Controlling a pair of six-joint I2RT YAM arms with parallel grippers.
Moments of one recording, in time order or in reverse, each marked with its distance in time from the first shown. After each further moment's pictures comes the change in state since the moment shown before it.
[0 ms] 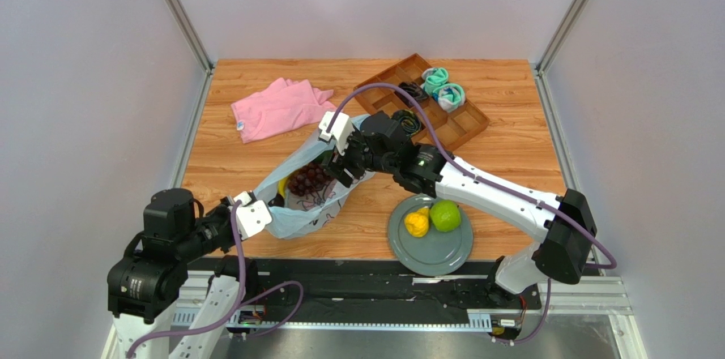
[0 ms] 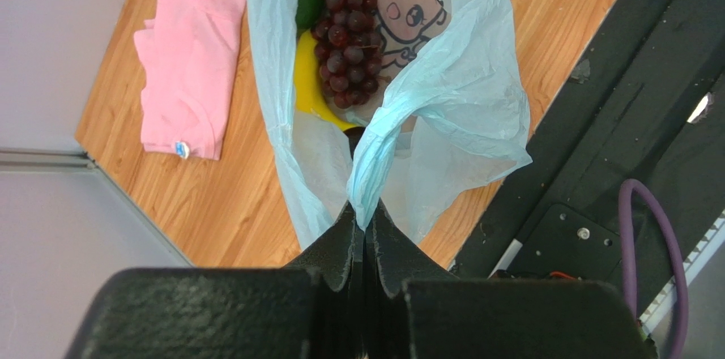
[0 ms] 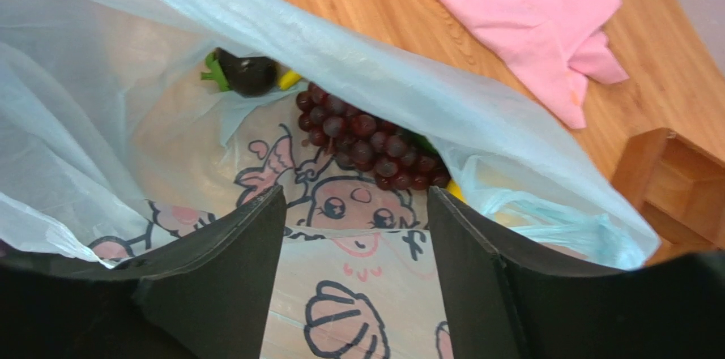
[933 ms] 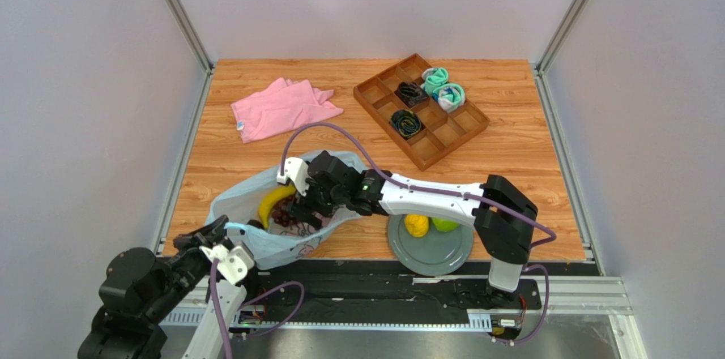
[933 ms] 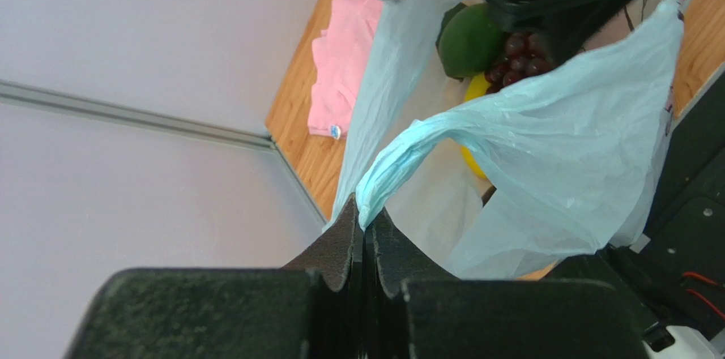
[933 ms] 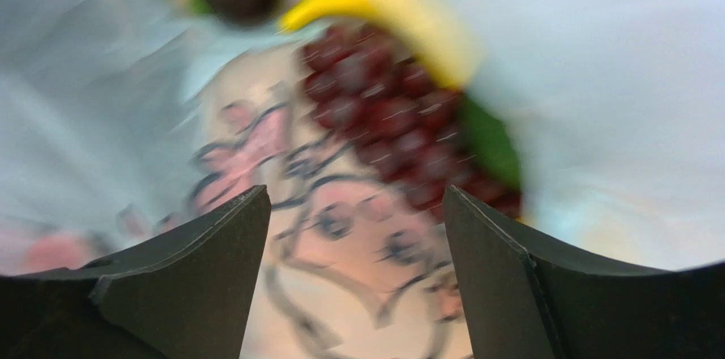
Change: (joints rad) left arm 0.000 -0.189 0.113 0.007 -0.159 0.119; right arm 0.174 0.302 0.039 0.025 -0.023 0.108
